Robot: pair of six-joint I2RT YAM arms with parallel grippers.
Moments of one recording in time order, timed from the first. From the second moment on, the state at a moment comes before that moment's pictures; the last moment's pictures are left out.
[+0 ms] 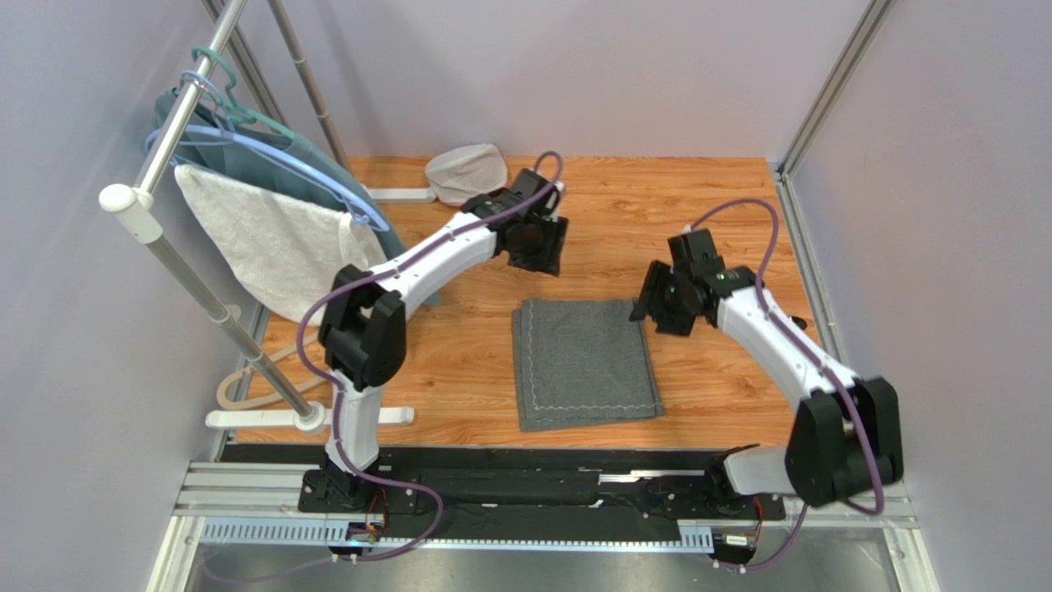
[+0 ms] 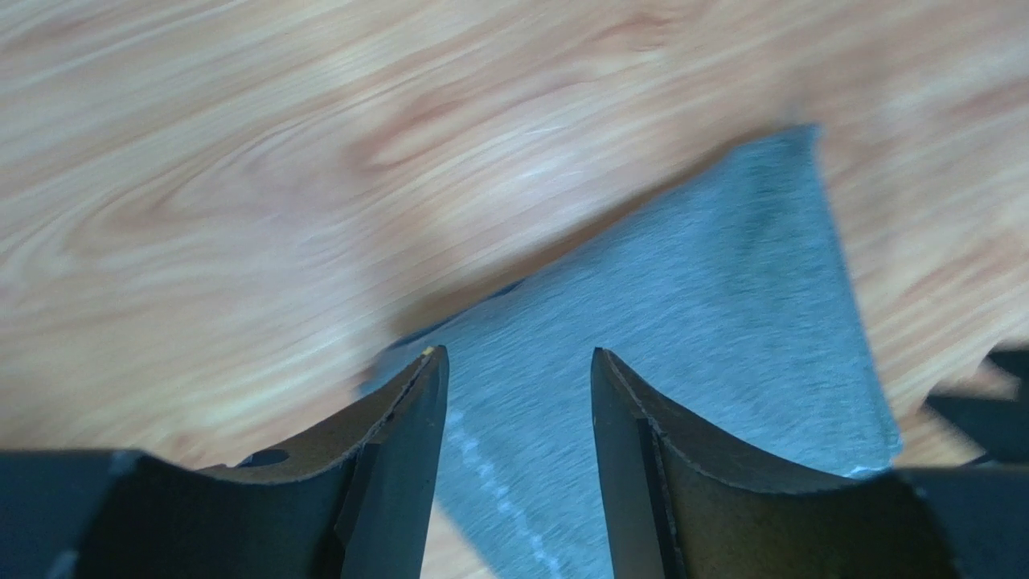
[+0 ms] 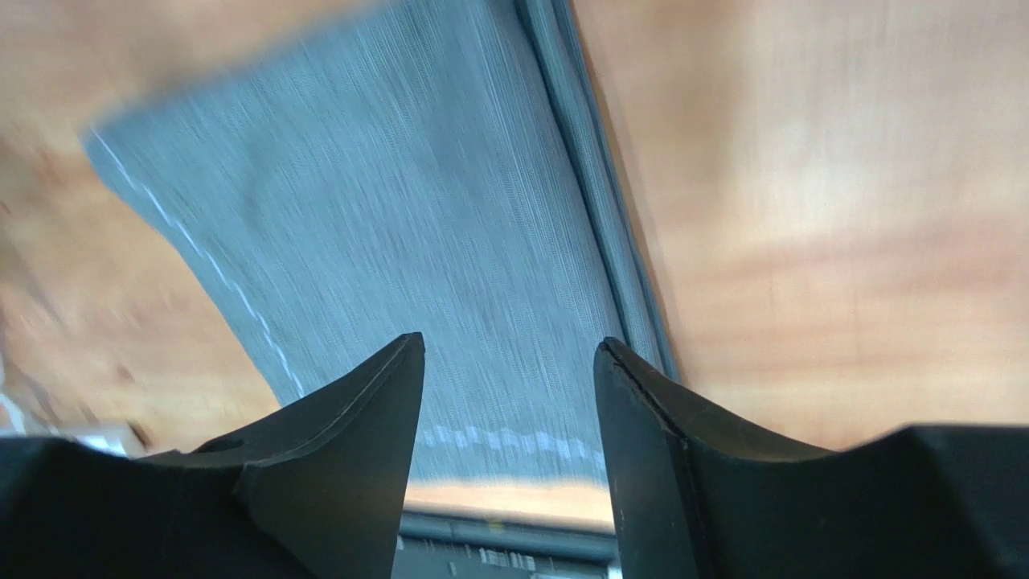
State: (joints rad) left arm -0.68 2.05 1.82 -0.71 0.05 -0.34; right arm 0.29 1.29 0.92 -0.69 -0.07 0.65
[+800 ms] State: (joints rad) left arm -0.53 2.07 1.60 -0.65 0.23 -0.45; right arm 0.18 1.78 1.25 -0.61 -0.14 0.46
